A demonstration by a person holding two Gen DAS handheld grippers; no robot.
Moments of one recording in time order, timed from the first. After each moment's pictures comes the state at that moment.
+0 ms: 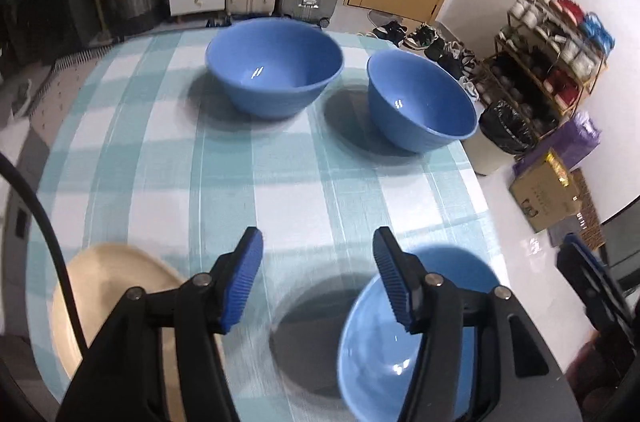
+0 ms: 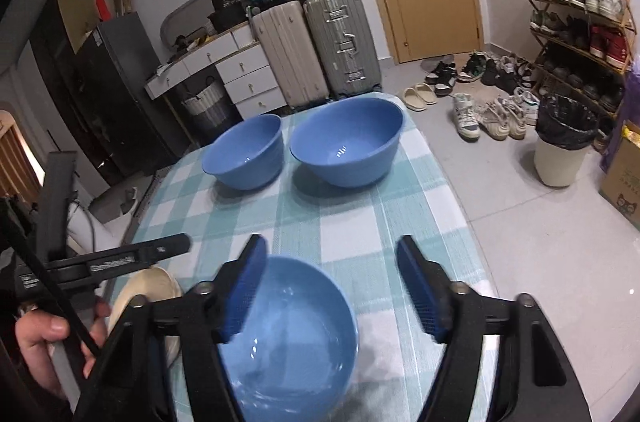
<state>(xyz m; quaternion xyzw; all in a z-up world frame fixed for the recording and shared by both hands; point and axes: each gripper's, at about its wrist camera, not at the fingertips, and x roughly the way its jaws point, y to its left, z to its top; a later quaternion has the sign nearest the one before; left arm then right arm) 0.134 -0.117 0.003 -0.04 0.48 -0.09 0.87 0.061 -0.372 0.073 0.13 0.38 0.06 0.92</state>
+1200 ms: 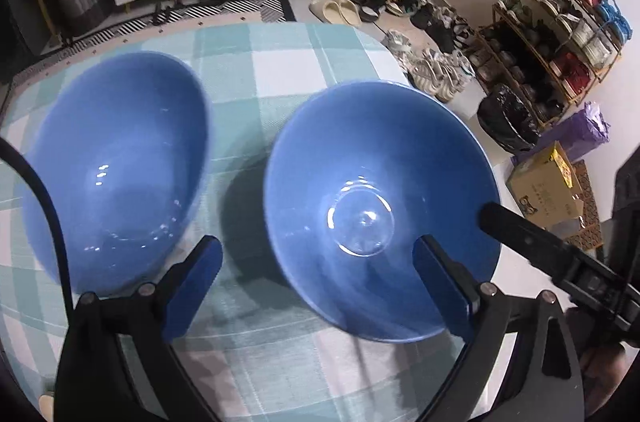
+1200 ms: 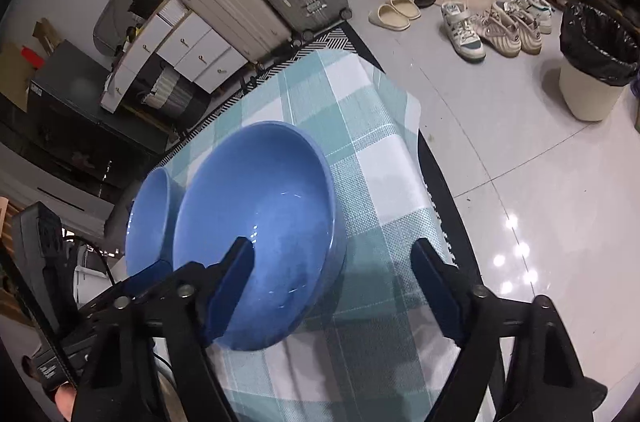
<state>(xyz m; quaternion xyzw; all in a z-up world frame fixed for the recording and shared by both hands) 0.329 -0.228 -0.042 -0.04 0.56 -0.14 0.82 0.324 -0.471 -0.010 0.24 0.52 0.05 0.82</state>
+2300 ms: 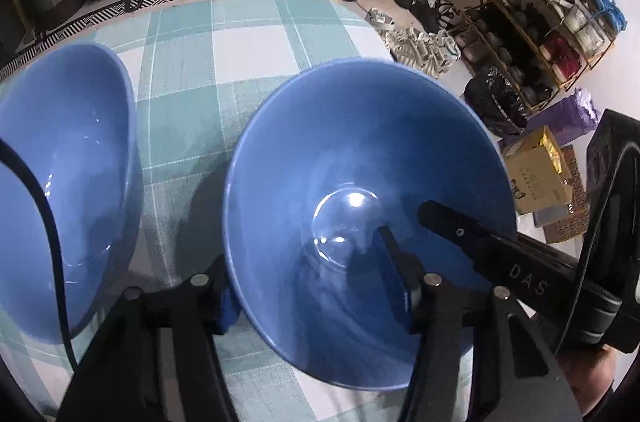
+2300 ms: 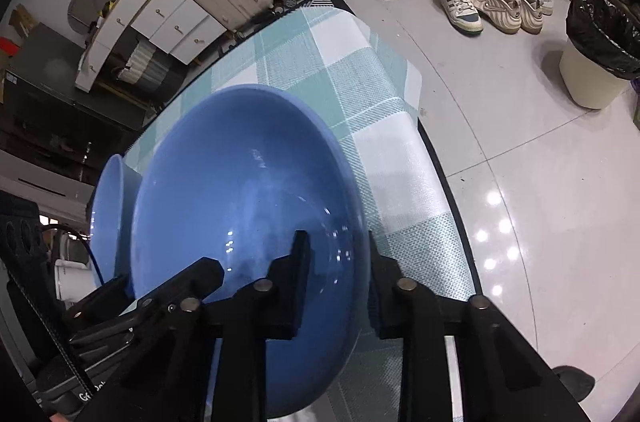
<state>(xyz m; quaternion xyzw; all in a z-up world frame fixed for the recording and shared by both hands) 0.351 -0.246 -0.068 -0.04 0.59 -0.16 0.79 0.360 -0.450 -0.051 0.22 0.58 0.03 0.78</state>
